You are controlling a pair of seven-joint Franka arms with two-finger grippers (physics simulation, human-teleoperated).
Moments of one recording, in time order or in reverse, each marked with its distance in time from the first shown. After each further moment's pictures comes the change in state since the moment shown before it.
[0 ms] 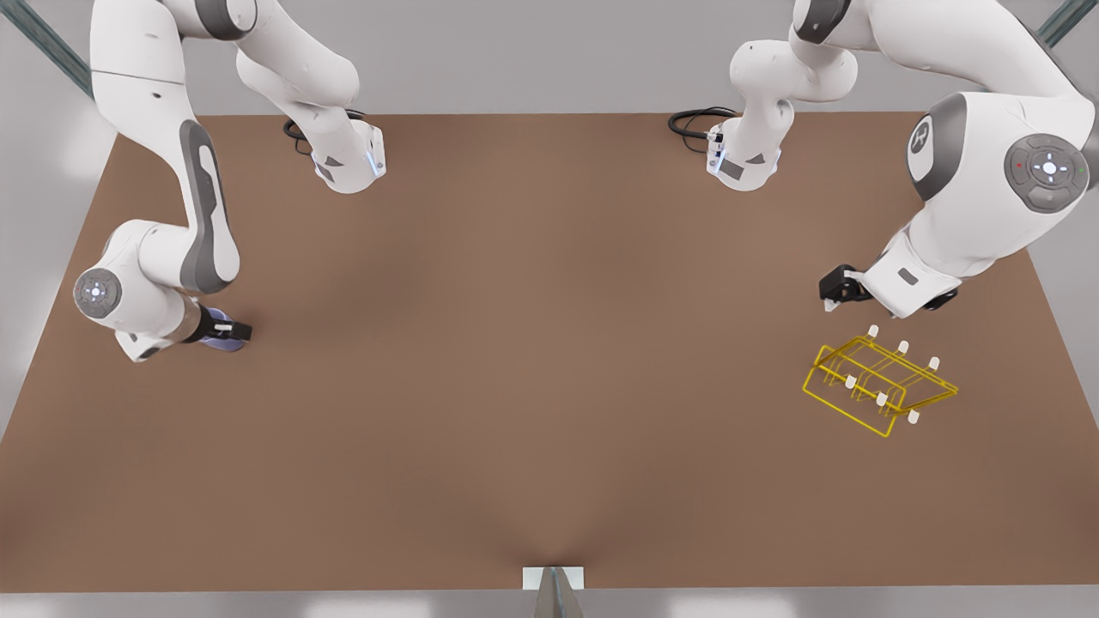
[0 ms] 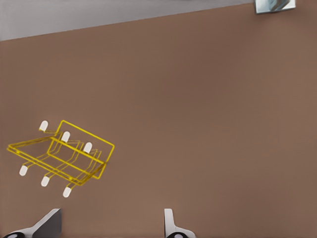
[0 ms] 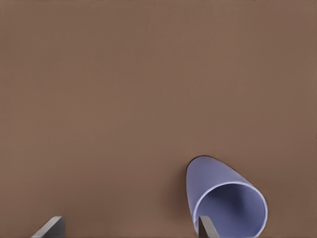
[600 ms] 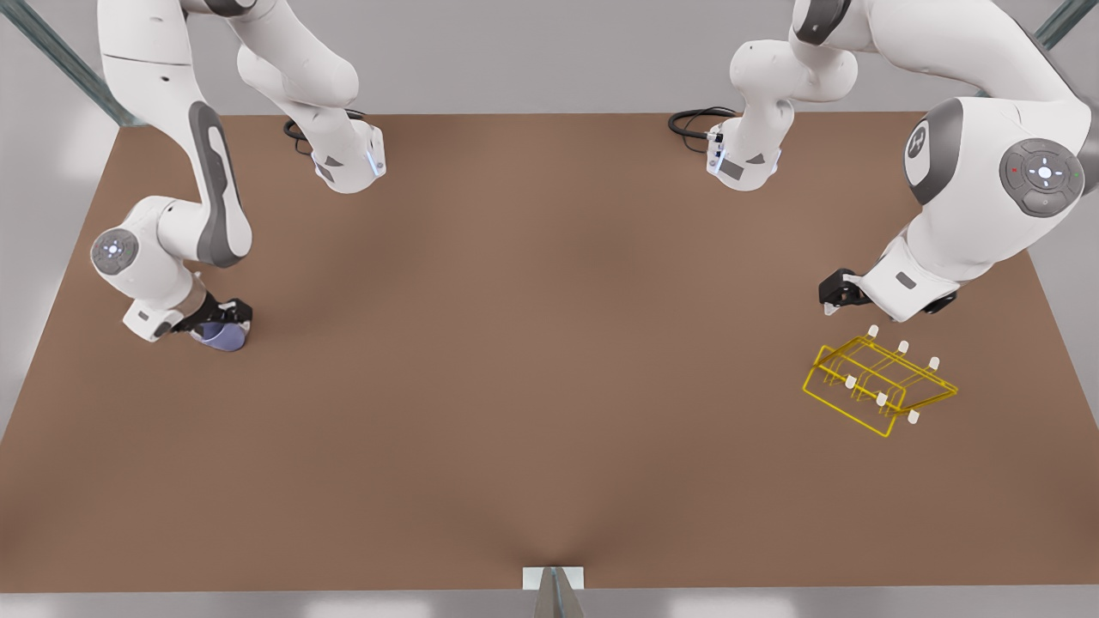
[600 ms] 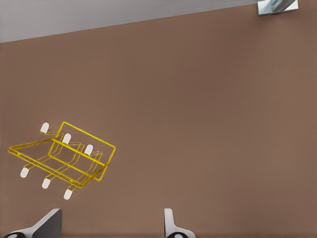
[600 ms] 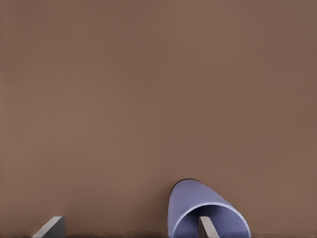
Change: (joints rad) left arm -0.002 0.006 0.000 -0.002 0.006 0.010 -0.002; right arm -0.036 -0.118 0.002 -0.226 -0.001 0.260 -0.299
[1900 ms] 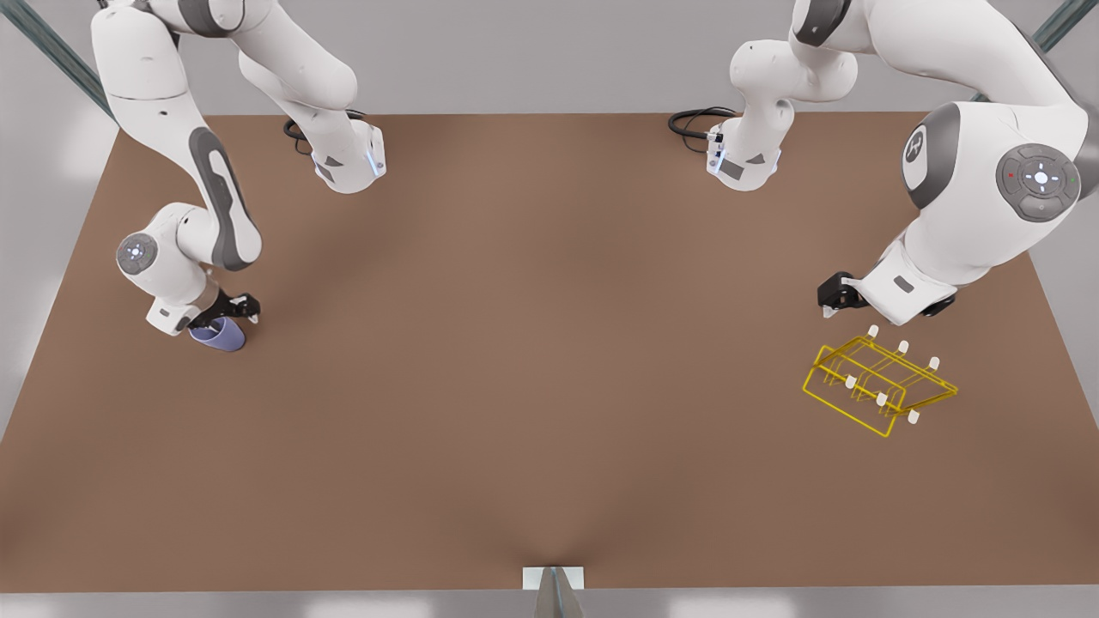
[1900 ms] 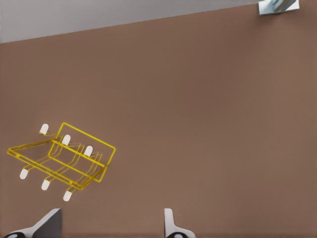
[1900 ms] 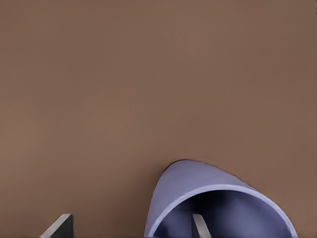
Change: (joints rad) left arm 0.000 0.007 -0.001 0.000 0.002 0.006 0.000; right arm -0.098 0.114 -0.002 -0.123 -0.004 0.231 -0.157
